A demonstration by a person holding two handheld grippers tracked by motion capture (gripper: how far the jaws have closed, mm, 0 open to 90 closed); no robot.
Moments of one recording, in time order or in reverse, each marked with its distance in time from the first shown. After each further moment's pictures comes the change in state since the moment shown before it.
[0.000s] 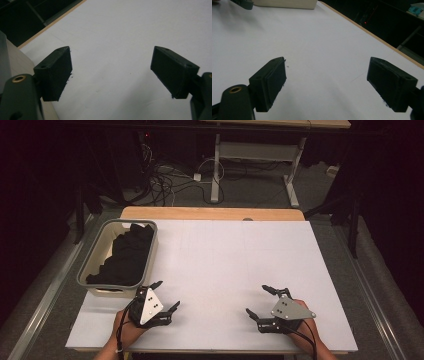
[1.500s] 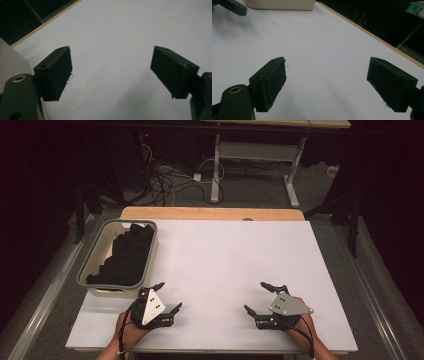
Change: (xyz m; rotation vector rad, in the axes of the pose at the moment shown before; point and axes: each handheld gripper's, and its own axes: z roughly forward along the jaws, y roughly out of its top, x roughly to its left) left arm -0.008 -0.002 -0.002 0.021 -0.014 -0.022; right arm -0.003 0.004 0.008 -0.001 -0.001 0.023
